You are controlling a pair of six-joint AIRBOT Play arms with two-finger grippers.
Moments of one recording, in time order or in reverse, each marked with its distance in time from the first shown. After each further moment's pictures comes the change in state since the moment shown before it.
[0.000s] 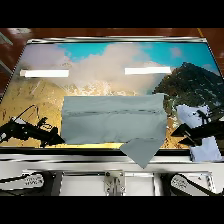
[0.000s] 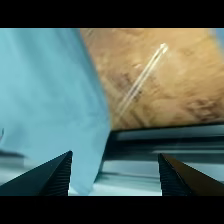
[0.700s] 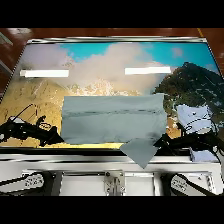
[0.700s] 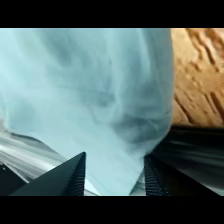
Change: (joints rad) left arm -0.002 0.042 0.002 -0.002 -0.008 0.001; right arm 0.109 0.002 -0.319 0.192 -0.202 -0.040
